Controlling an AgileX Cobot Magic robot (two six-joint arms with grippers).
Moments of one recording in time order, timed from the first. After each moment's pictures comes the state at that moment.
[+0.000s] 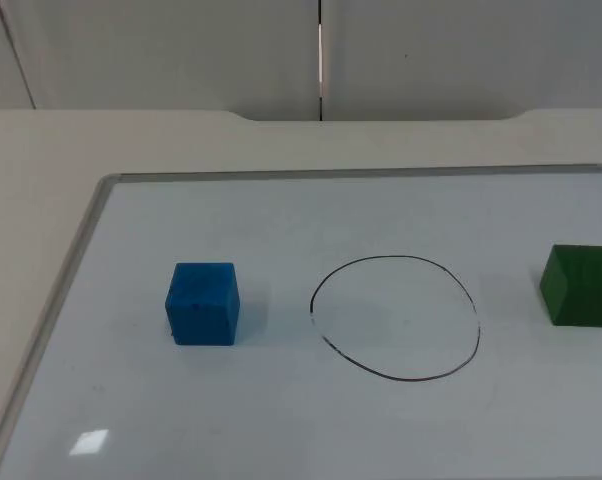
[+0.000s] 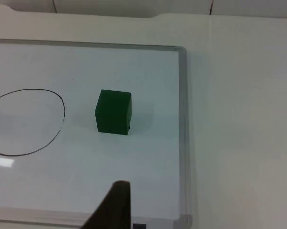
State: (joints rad) right arm 0.06 0.00 -0.52 -0.05 1.08 0.01; left arm 0.00 0.00 -0.50 0.01 1.08 0.02
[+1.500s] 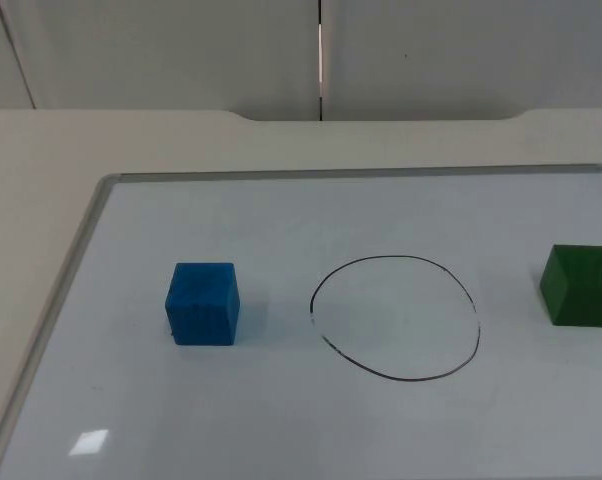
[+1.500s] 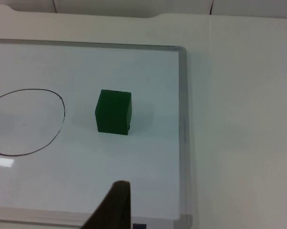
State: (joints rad) right arm 0.06 0.00 -0.52 -0.05 1.08 0.01; left arm 0.00 0.36 -0.54 -0.33 0.86 0.22
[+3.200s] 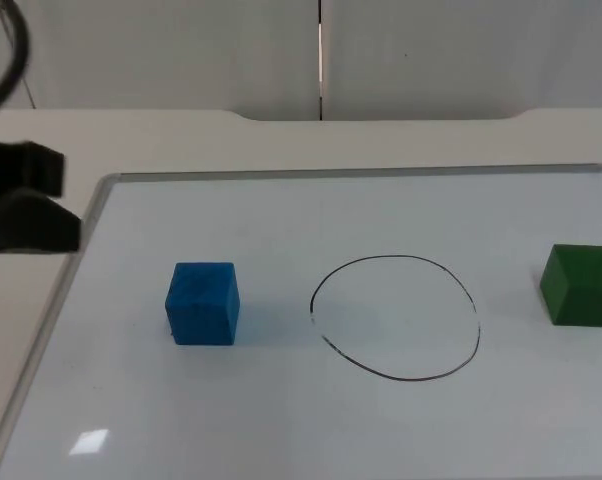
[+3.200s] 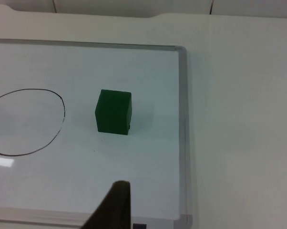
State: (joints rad) right arm 0.06 0.00 -0.52 -0.05 1.08 0.01; left arm -0.09 1.25 -0.54 -1.05 0.51 0.89
